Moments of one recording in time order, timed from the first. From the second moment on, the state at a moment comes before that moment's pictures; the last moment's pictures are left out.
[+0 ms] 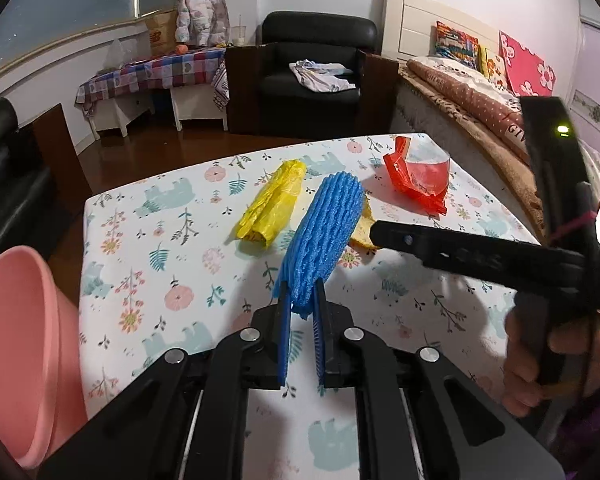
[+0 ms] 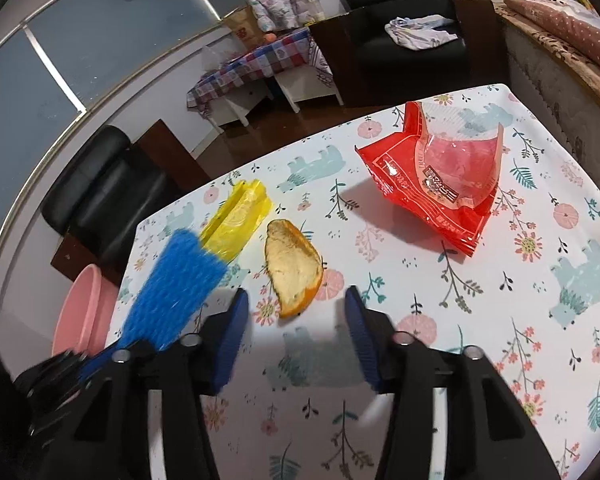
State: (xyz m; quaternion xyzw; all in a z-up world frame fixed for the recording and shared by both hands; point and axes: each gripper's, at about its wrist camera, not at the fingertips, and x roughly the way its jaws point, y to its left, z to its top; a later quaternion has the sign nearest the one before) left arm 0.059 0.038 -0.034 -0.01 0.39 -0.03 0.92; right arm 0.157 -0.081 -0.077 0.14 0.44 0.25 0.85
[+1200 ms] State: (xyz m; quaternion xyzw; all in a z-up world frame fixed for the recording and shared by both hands) left arm -0.024 0.068 0.003 -0.04 0.33 0.02 0.94; right arm 0.078 -0.065 -0.016 0.09 0.40 0.30 0.86
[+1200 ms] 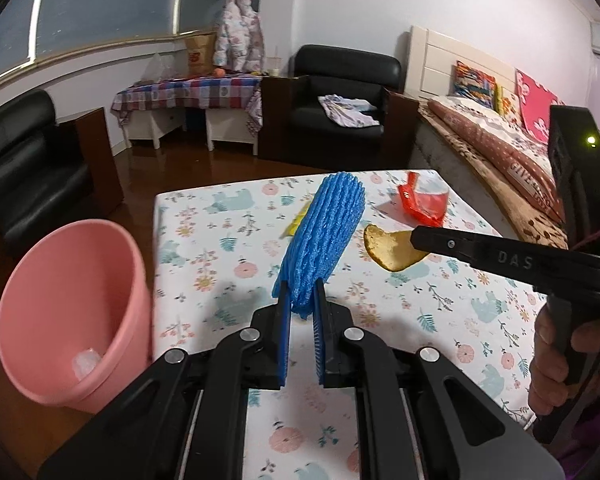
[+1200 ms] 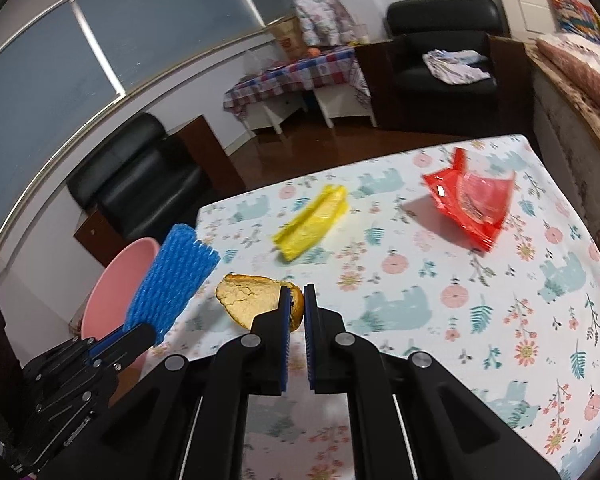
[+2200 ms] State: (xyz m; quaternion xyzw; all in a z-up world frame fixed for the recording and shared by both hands) left arm -0.111 0.223 0.005 -0.10 0.31 0.22 0.92; right arm 0.021 0.166 0.008 -0.06 0.40 0.47 0.79
